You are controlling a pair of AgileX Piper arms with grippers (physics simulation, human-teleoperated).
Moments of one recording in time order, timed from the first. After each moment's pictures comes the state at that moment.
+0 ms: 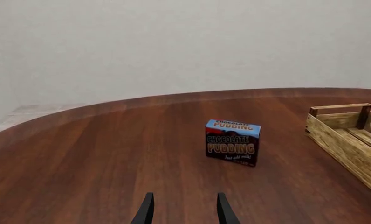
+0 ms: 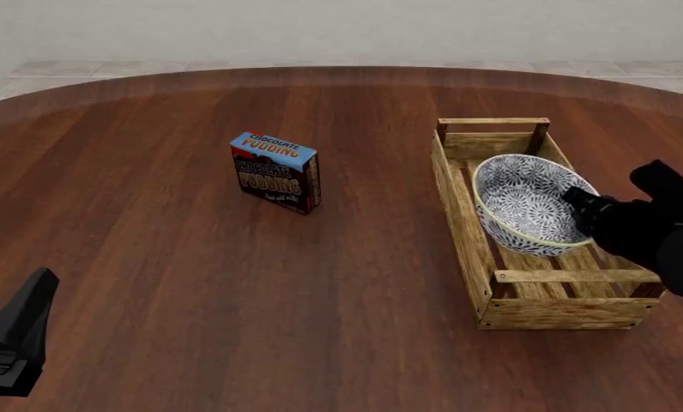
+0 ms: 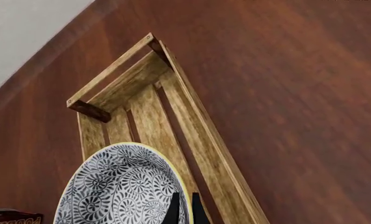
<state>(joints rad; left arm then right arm) -0.09 0.00 0.00 -0.01 0.03 -0.12 1.52 -0.54 -0.34 0.58</state>
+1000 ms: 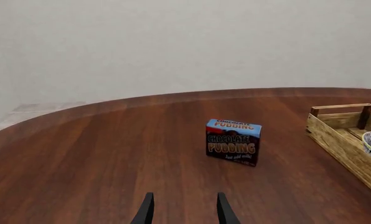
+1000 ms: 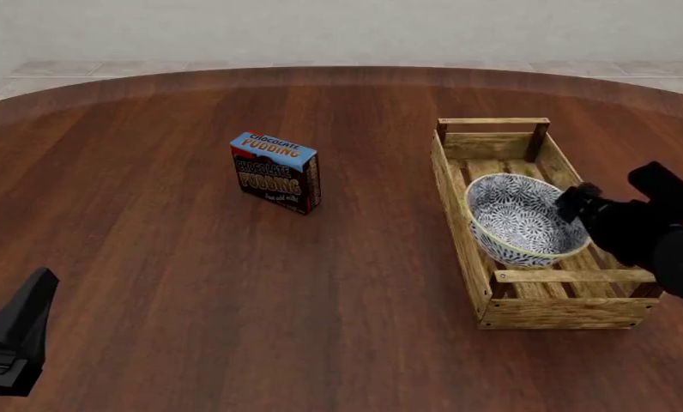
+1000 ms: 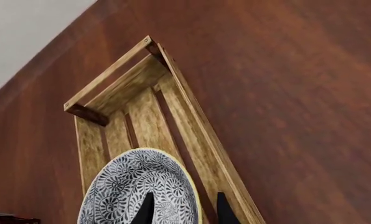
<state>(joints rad) -0.08 0.00 0.00 0.00 0.02 -0.13 1.56 -0.54 -0.39 0.58</state>
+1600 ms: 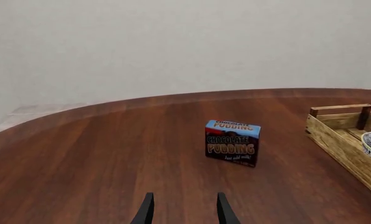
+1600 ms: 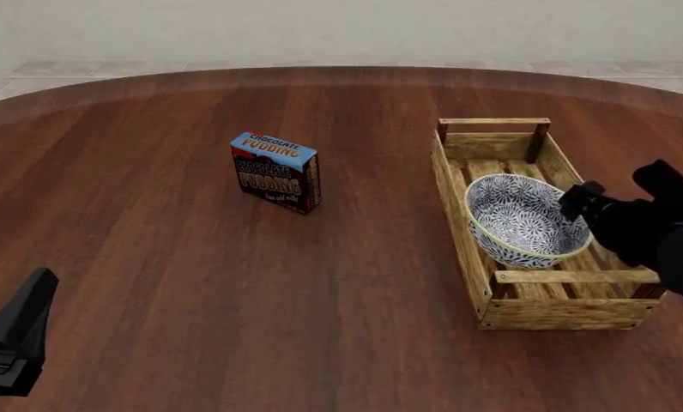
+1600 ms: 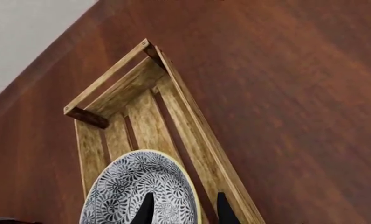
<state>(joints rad) -0.09 0.00 0.00 -0.01 0.03 -0.13 1.54 -0.55 -0.36 0.58</state>
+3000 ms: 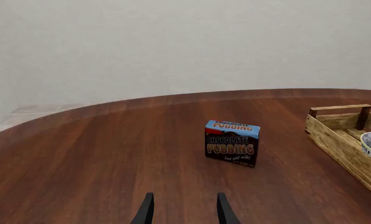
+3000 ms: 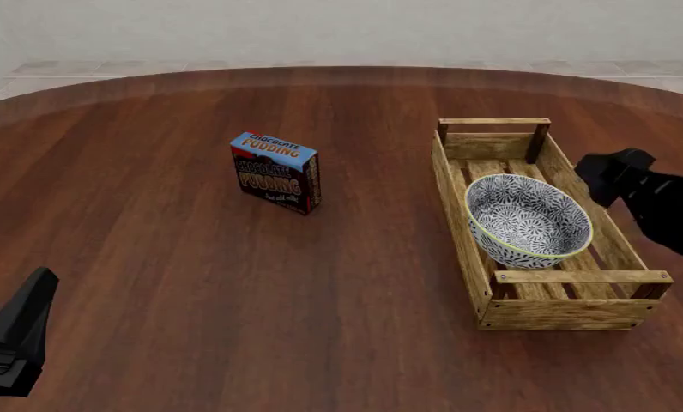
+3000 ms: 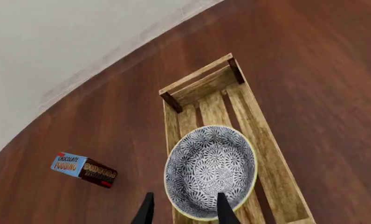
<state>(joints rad) -0.09 0.00 0.00 -0.01 0.03 0.05 0.89 -0.47 0.02 0.53</state>
